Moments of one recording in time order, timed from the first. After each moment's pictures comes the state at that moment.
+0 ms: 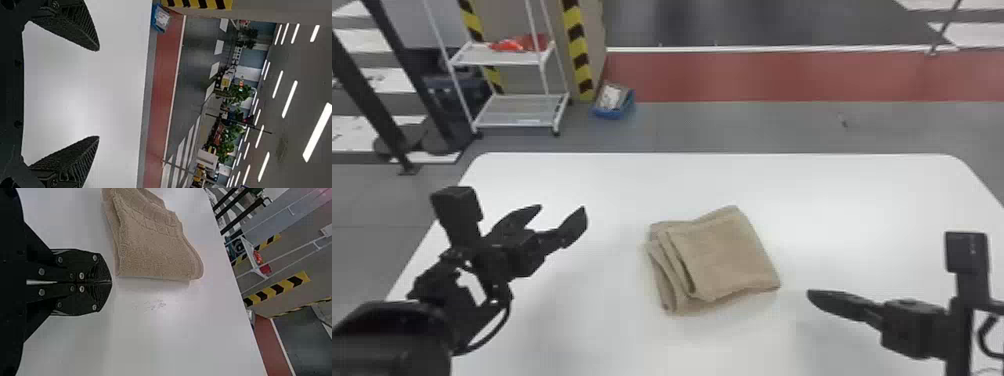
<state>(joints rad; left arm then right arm) 0.18 0.28 0.07 -1.88 0.45 0.47 -0.20 0.23 -0.15 -0.26 -2.12 -0.18 1.17 0.75</state>
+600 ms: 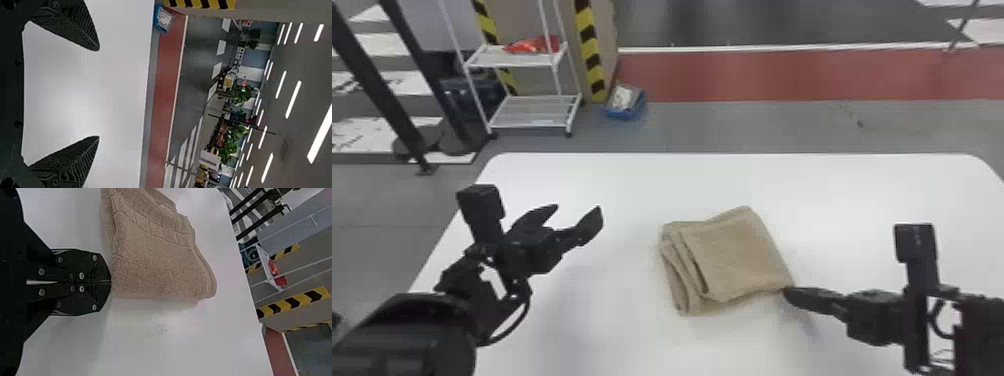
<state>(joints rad) 0.15 0.28 0.05 -1.84 0.44 0.46 -0.20 0.13 -0.14 -0.09 -1.99 -0.11 1.12 0.70</state>
